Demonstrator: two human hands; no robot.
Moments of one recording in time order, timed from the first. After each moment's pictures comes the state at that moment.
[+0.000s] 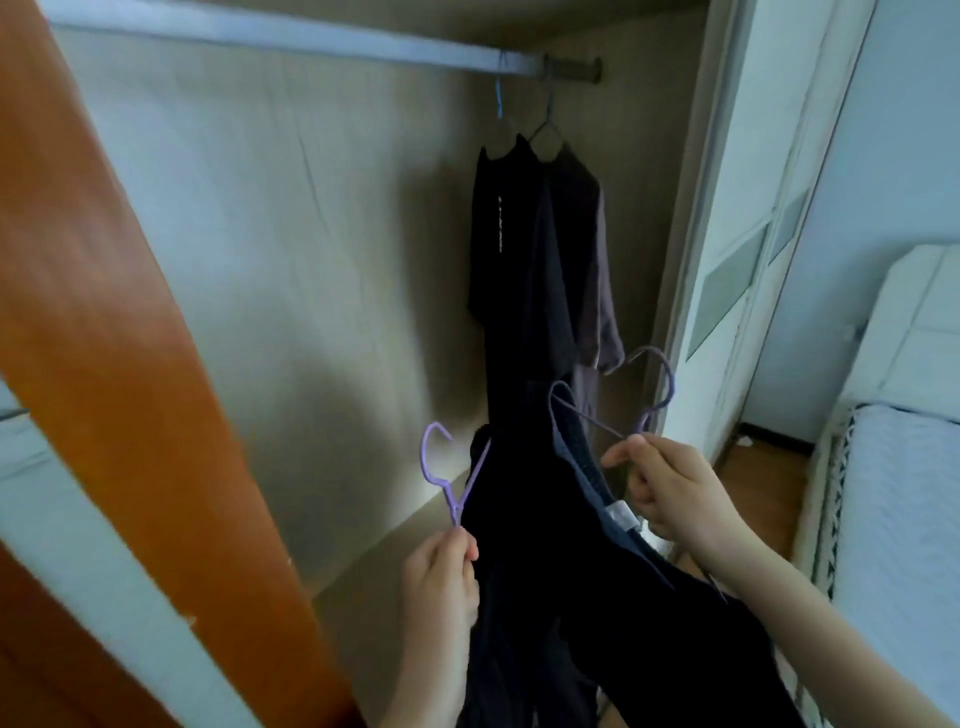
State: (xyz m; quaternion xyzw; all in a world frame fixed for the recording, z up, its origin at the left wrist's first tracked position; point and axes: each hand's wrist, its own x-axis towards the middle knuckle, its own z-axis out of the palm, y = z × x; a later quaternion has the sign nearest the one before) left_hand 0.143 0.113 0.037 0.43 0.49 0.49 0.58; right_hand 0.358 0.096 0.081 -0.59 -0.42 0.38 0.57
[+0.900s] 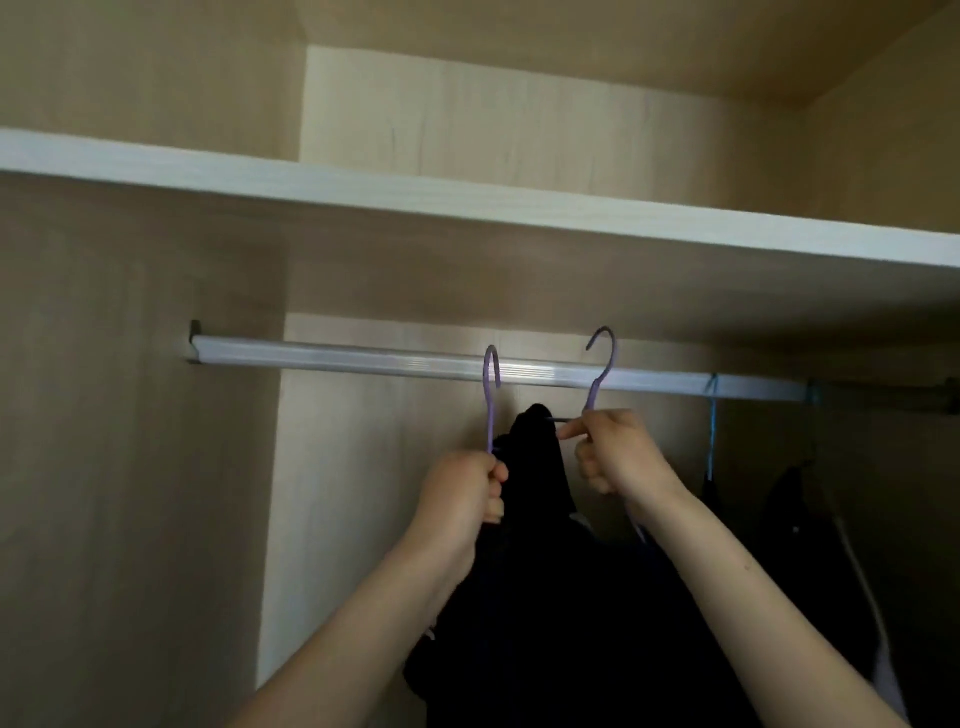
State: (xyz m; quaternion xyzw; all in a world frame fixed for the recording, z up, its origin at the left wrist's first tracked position) left_hand 0.249 0.408 0.331 0.40 0.48 0.71 0.32; right_hand 0.368 0.484 0.369 -0.31 -0.64 0.47 0.51
